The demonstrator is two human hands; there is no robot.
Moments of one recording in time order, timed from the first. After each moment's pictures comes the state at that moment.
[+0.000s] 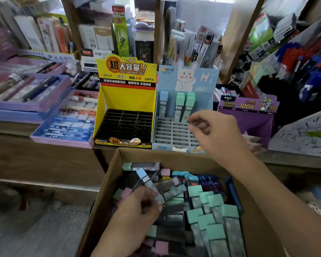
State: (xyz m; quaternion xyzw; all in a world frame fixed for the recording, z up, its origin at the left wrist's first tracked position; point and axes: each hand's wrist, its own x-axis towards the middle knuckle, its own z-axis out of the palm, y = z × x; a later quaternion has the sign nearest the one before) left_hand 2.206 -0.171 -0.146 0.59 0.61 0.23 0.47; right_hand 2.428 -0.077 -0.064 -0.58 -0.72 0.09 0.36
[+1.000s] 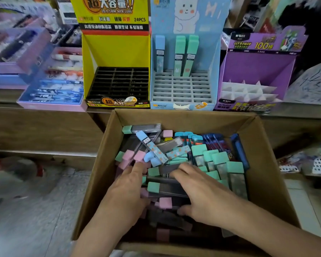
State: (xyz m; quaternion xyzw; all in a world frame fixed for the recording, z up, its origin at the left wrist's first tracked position) left_hand 2.190 -0.196 -0.167 0.70 0.65 0.00 0.31; right_hand 2.395 -0.207 -0.176 -0.53 -0.79 0.30 -0.03
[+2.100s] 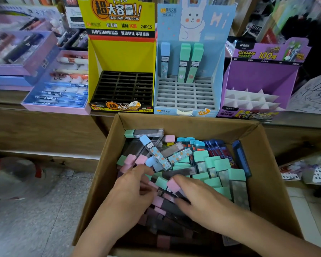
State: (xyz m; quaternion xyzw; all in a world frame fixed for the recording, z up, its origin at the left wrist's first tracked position) left_hand 2.182 -0.191 -0.173 0.62 0.64 0.12 0.44; right_hand 2.393 -0.208 -0.187 -0.55 -0.74 0.38 0.02
